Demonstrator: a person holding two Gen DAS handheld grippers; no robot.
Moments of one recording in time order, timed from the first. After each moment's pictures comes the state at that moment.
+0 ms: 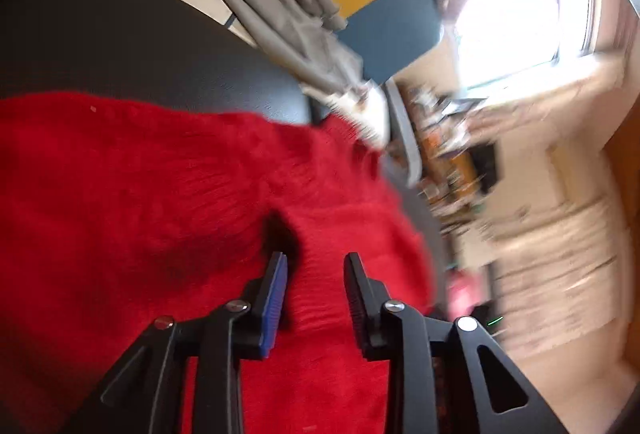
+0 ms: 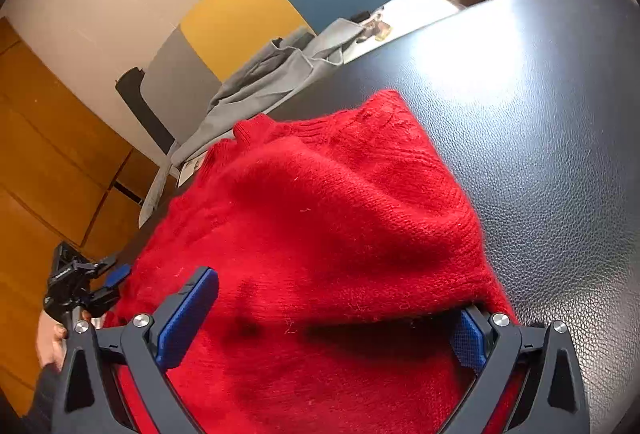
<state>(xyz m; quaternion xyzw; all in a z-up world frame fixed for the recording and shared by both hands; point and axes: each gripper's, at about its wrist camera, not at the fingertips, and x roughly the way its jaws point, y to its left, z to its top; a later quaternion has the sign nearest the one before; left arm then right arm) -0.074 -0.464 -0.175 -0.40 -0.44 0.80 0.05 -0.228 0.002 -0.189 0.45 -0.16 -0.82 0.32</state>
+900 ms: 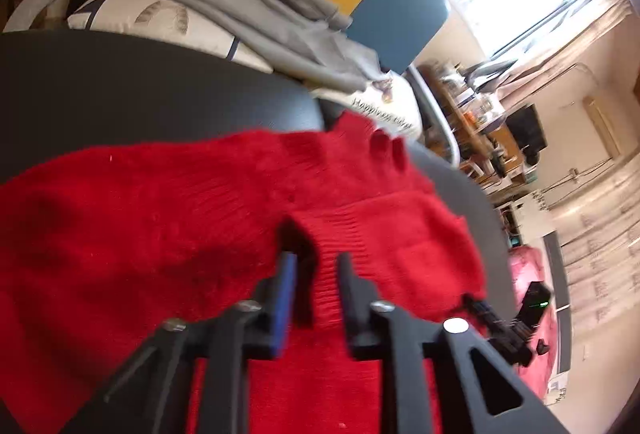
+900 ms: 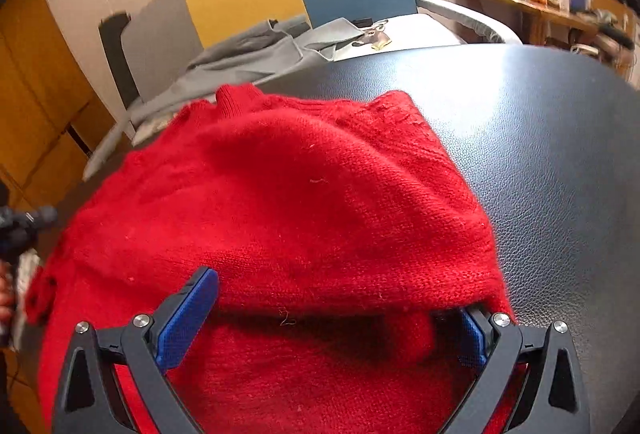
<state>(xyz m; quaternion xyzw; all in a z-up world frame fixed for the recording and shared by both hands) -0.074 -0.451 -0.156 -0.42 -0.35 0.83 -0.01 -0.213 -0.035 -0.187 0.44 -0.04 -0.86 0.26</state>
